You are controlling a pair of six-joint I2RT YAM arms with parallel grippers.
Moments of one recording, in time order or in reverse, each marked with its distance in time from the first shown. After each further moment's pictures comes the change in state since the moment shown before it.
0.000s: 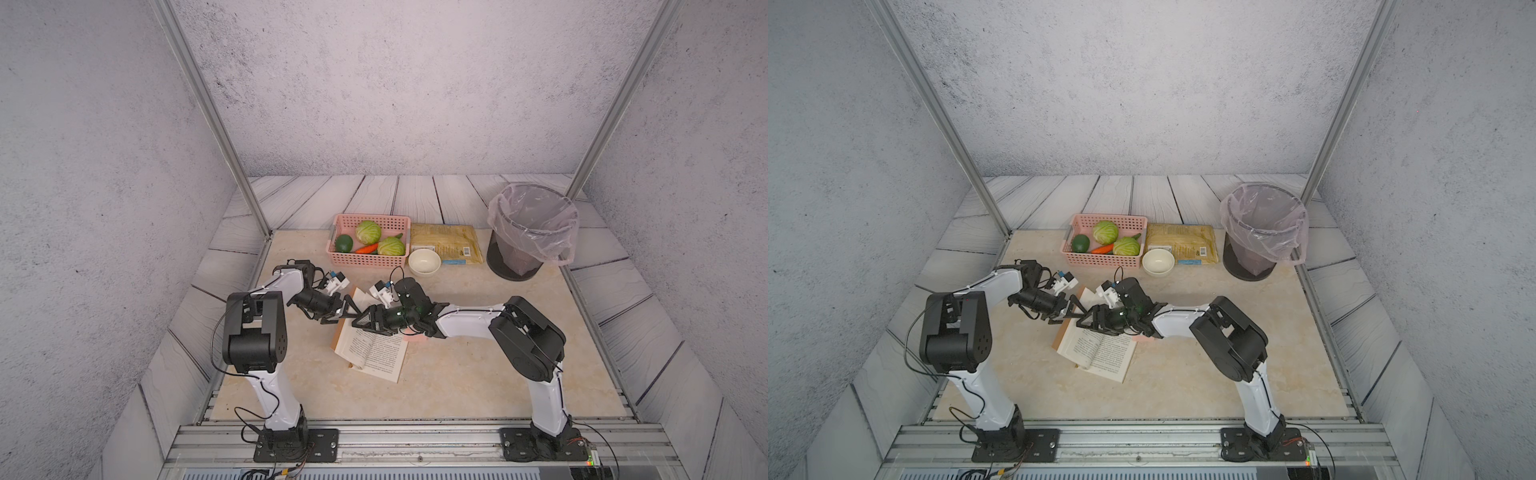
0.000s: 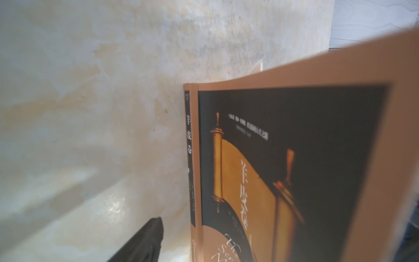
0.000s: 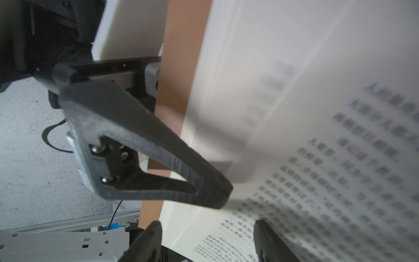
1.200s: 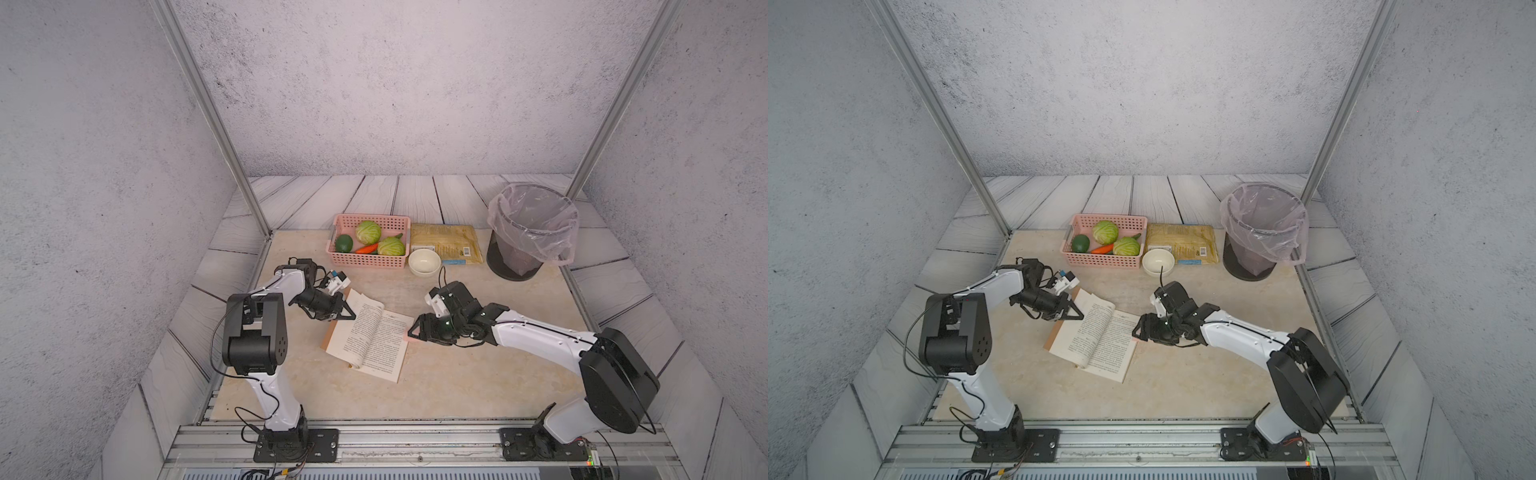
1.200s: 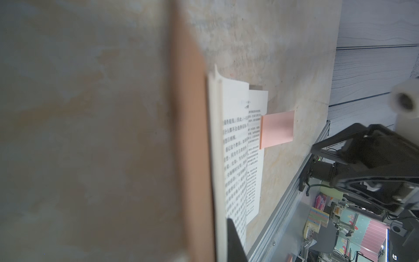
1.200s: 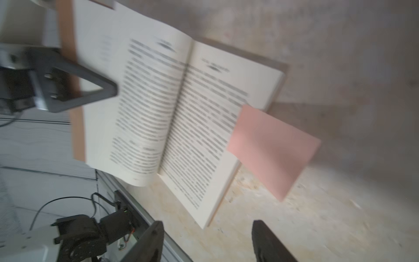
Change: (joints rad) left arm -0.016 -0.013 -0.005 0.030 -0.023 -0.031; right arm -0.137 -0.500 -0.333 -0.641 0.291 -0.199
